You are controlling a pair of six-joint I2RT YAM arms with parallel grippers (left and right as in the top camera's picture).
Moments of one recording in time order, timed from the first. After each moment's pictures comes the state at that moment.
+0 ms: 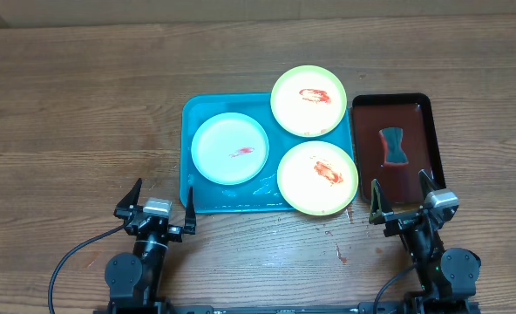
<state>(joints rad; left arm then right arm) 0.02 0.02 0.01 -0.06 0.15 0.13 0.03 0.01 0.02 -0.02 -0.20 0.12</state>
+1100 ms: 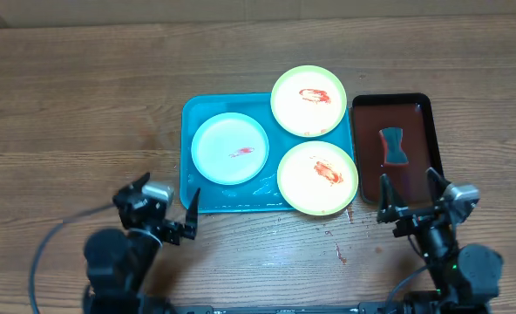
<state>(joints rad) 0.02 0.38 0.46 -0.43 0.29 0.14 0.03 0.16 0.32 -0.25 -0.20 0.24</state>
